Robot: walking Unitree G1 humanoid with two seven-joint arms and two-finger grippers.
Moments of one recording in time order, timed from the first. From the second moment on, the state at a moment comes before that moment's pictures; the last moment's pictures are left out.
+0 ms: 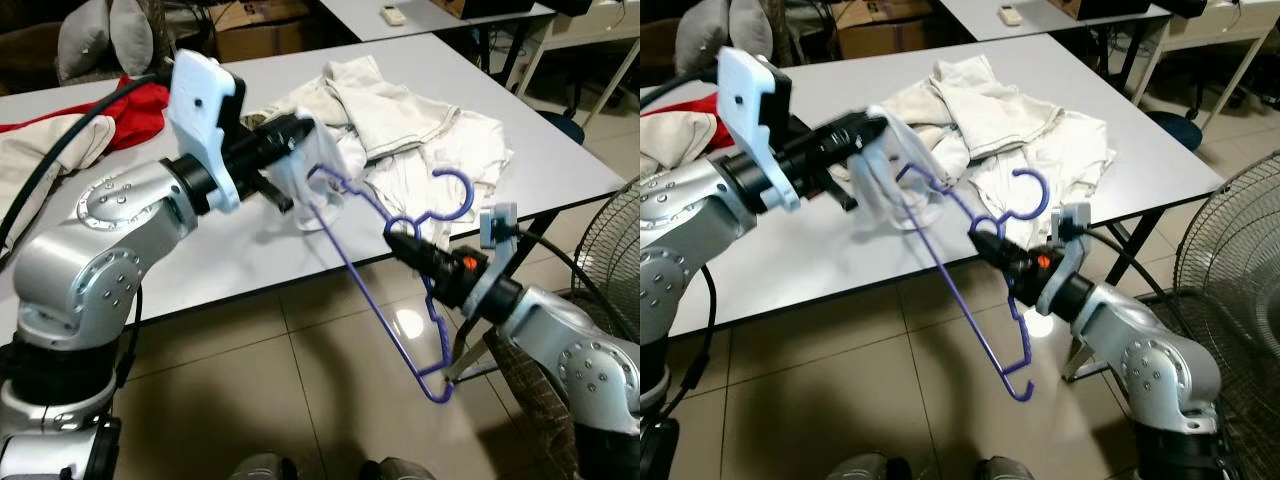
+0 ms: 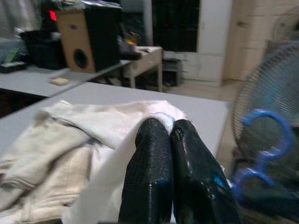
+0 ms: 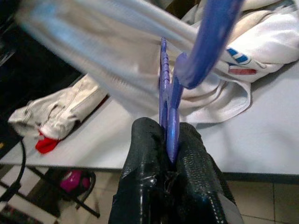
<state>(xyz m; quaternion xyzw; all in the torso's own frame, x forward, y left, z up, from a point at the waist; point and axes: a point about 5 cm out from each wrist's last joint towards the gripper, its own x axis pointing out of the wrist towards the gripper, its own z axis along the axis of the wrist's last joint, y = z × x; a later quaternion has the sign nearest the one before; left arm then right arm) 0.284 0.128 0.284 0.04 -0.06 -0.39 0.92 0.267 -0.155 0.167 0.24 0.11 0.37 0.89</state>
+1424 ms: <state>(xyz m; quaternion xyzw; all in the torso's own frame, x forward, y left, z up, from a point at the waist) 0.285 0.173 0.343 -0.01 -0.18 -0.29 0.94 0.288 -0.177 0.258 0.27 -0.04 0.39 0.88</state>
